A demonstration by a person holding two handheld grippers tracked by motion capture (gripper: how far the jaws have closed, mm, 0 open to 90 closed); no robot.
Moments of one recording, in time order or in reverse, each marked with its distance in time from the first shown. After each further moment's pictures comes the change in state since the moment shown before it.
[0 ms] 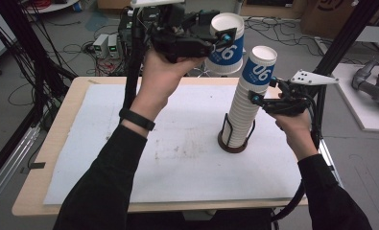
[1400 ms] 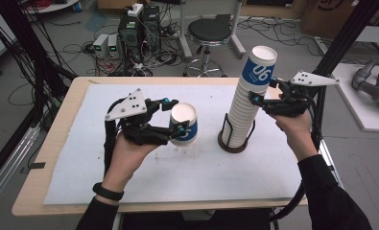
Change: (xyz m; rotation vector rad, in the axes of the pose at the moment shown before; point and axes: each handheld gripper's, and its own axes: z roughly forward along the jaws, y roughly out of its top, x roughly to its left) left arm -0.027 -0.163 -0.088 0.114 0.027 -0.034; right arm 0.001 -0.001 -0.002 0.000 -0.014 -0.008
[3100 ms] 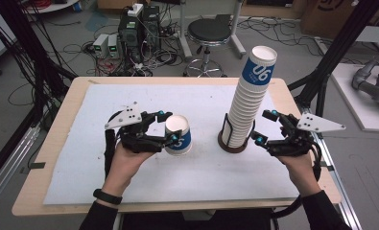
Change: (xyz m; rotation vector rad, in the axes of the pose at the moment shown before) left arm 0.014 -0.045 -0.003 0.012 -0.005 -0.094; right arm 0.048 -0.069 -0.039 -0.059 0.110 -0.039
